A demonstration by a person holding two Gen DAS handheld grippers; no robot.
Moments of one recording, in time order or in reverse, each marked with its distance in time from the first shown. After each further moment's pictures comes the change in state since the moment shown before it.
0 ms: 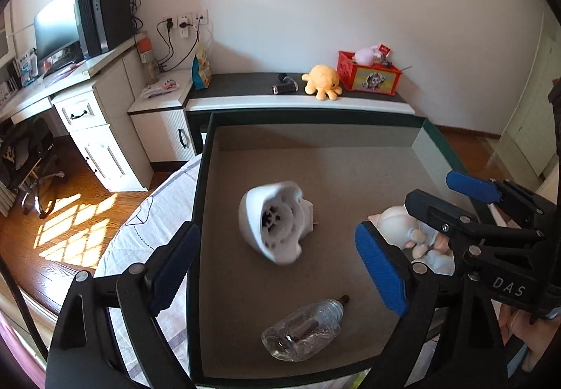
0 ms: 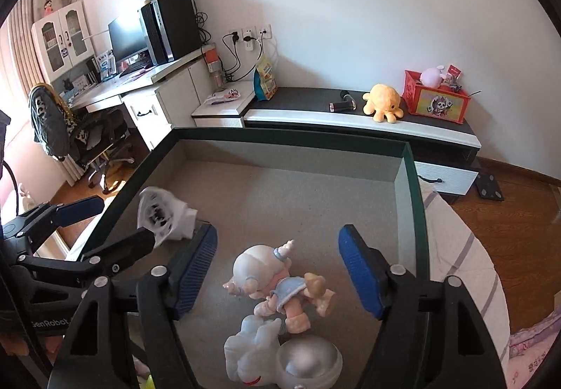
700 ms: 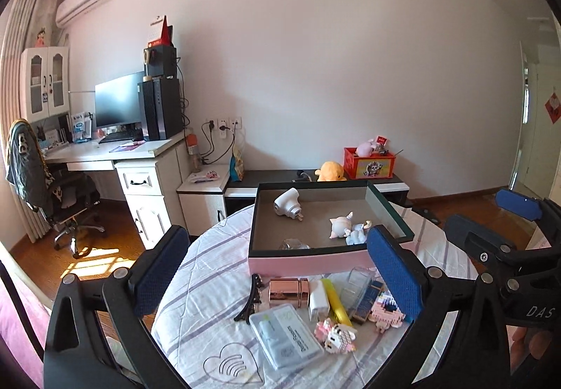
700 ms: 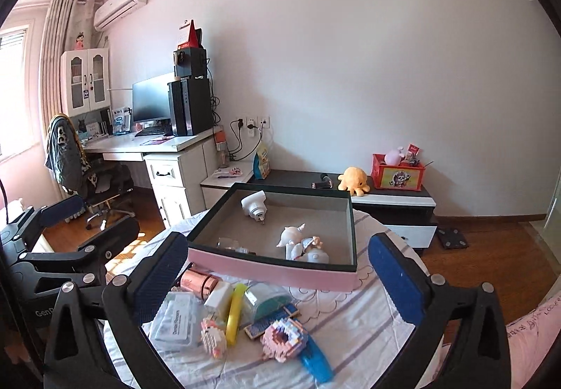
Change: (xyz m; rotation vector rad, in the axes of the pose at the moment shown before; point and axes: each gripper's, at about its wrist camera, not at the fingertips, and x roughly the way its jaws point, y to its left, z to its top) left arm -0.273 -0.032 -0.142 0.030 -0.459 0.125; right arm -0.261 0.089 -0.122 -0.053 -0.401 -0.112
